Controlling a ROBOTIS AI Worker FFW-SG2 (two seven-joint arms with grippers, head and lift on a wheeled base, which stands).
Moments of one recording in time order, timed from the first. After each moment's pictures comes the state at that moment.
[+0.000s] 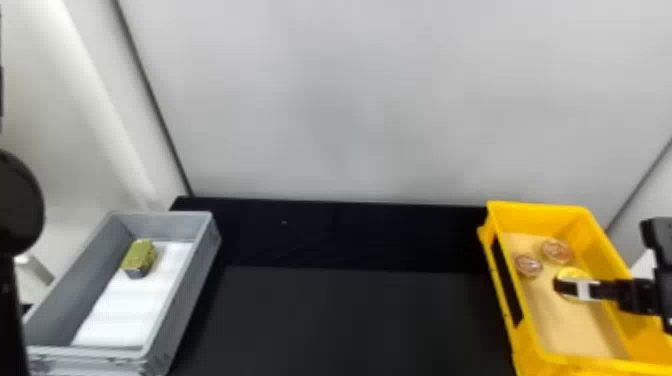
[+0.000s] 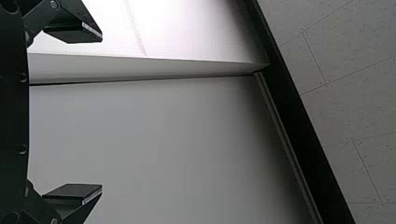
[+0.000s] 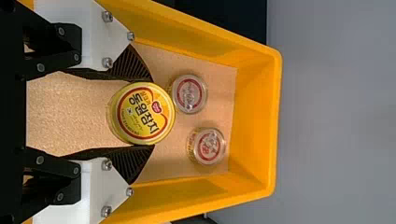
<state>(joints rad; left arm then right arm) -0.34 0.22 0.18 -2.28 -0.07 0.24 0.04 -0.30 -0.33 -0.28 -1.23 0.22 0.86 0.54</state>
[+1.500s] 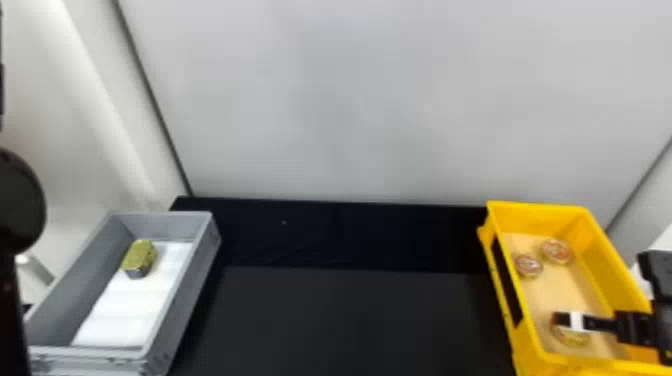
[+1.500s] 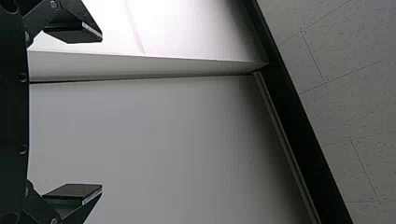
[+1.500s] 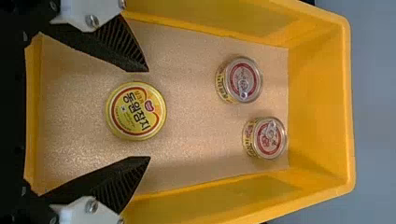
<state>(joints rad) -0.34 0.22 0.17 -2.28 -0.07 0.24 0.04 -0.29 -0.34 -0.27 -1.10 0.13 0.88 0.46</state>
